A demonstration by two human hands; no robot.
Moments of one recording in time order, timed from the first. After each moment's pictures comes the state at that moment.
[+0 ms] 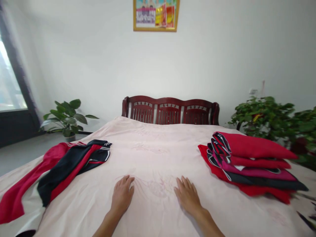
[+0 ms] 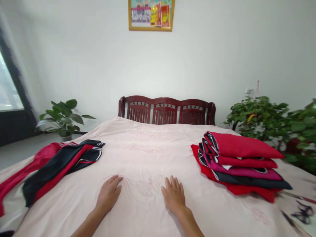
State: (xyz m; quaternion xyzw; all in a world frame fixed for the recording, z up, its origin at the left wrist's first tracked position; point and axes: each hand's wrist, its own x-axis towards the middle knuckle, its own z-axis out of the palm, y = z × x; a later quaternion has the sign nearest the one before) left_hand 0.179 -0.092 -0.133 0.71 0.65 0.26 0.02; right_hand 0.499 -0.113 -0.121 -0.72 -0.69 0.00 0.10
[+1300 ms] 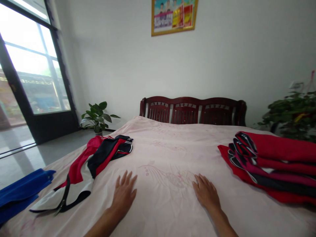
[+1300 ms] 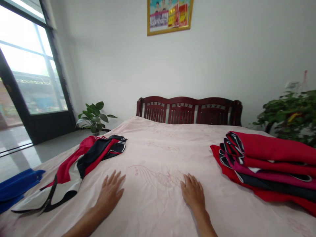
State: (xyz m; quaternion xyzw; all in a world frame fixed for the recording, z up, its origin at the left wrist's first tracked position) left_hand 0.101 -0.186 -0.104 0.71 0.68 0.14 -0.07; right_hand 0.492 -0.124 -0.127 -0.72 -0.68 -0.09 0.13
